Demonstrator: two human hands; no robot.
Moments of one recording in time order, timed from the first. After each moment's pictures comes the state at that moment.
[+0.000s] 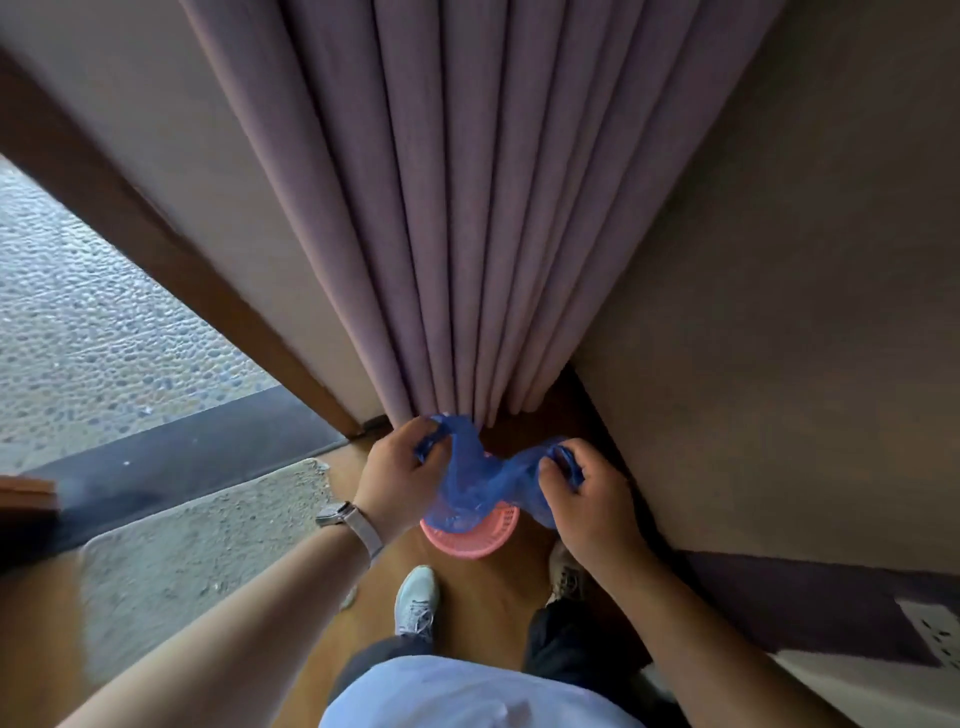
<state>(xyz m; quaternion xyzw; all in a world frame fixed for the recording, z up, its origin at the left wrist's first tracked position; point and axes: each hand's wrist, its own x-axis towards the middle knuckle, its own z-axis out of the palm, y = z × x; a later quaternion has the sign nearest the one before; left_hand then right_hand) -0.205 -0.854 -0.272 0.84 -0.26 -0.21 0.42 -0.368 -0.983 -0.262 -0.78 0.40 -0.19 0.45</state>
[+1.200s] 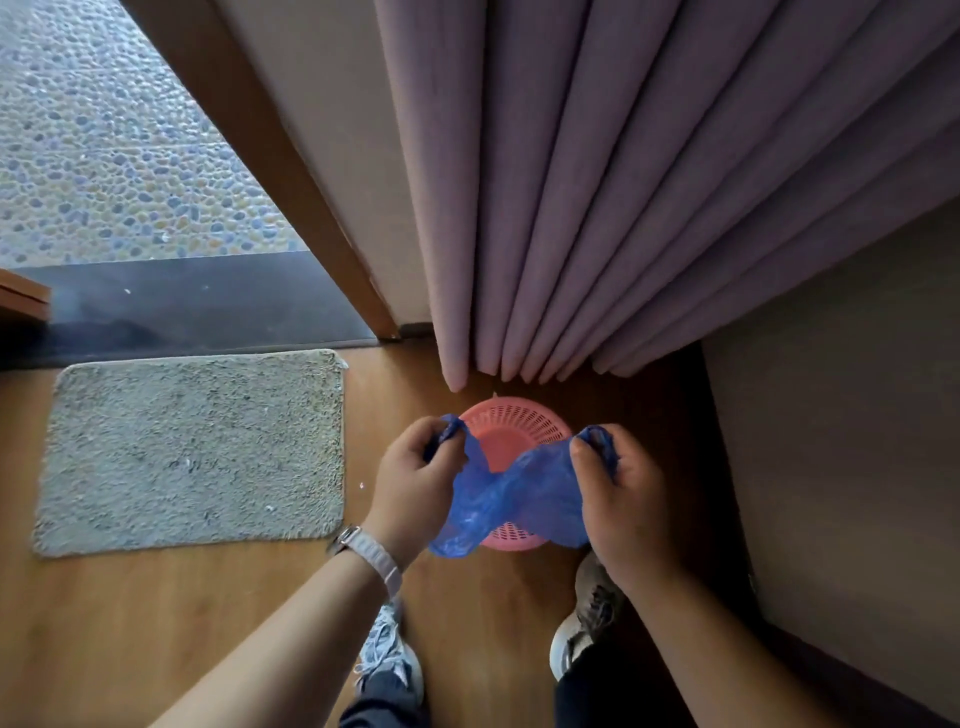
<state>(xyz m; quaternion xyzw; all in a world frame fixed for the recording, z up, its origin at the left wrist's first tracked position) -0.216 -0.834 -0.562 0.80 0.02 -0.23 0.56 -0.309 -0.993 -0.530 -0.72 0.34 -0.08 0.60</state>
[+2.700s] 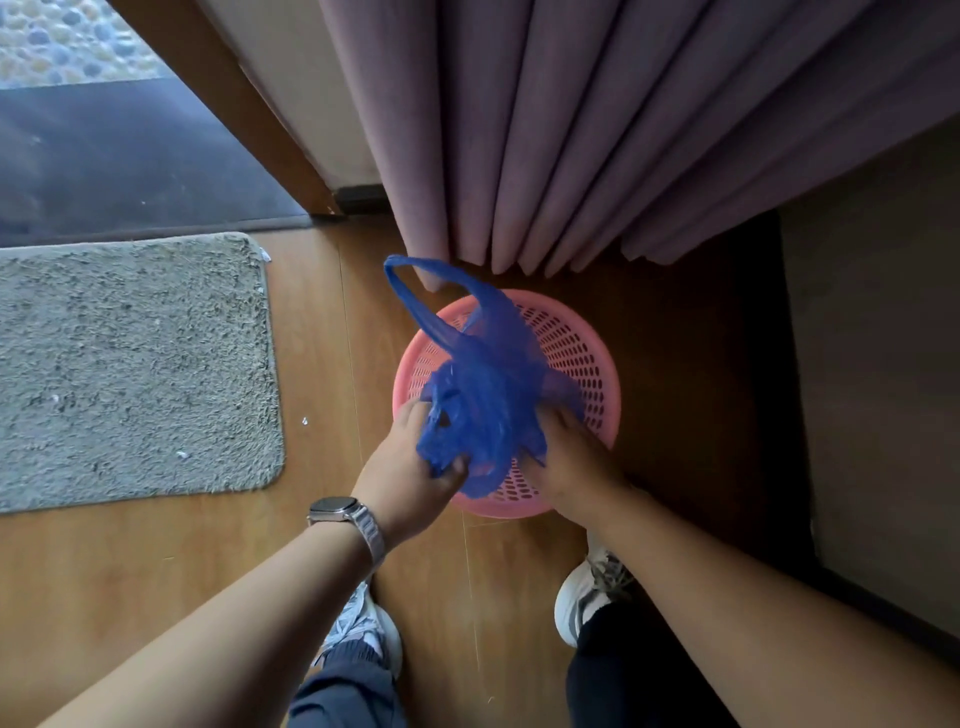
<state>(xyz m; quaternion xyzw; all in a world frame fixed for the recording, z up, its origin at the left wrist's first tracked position) -0.251 -0.811 -0.826 0.86 -0.19 -0.33 0.34 -0.344 -0.998 -0.858 -0.86 0.23 0.22 0.40</state>
